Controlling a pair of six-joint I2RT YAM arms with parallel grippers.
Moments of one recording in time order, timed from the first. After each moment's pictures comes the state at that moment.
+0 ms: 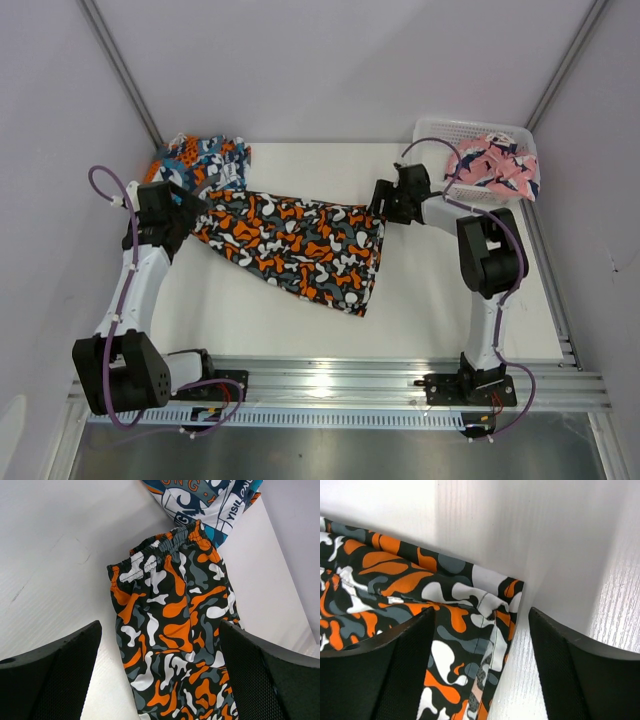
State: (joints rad) left arm 0.14 1.20 0.95 -0.43 -0.15 -0.85; right arm 0.29 2.04 1.34 -0.10 -0.20 0.44
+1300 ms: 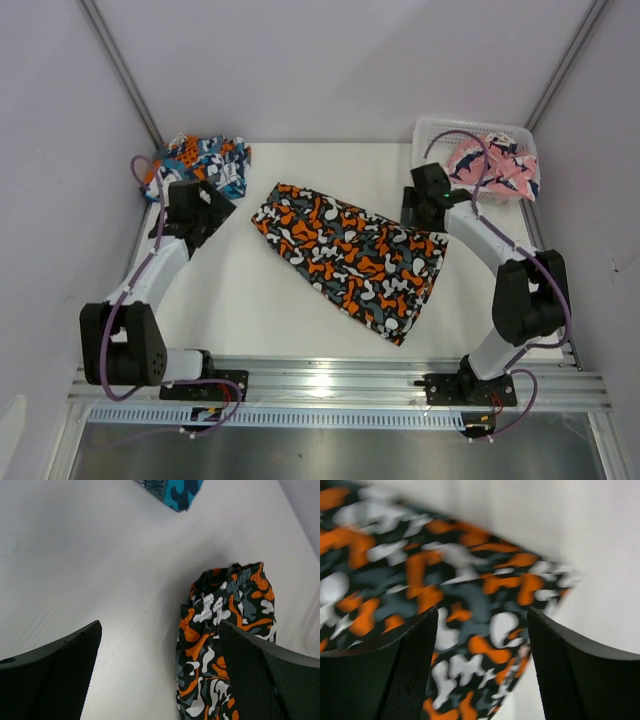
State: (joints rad) left arm 0.00 1.31 0.91 -0.28 -0.11 -0.80; right arm 0.29 1.67 1.26 -0.58 0.26 0.36
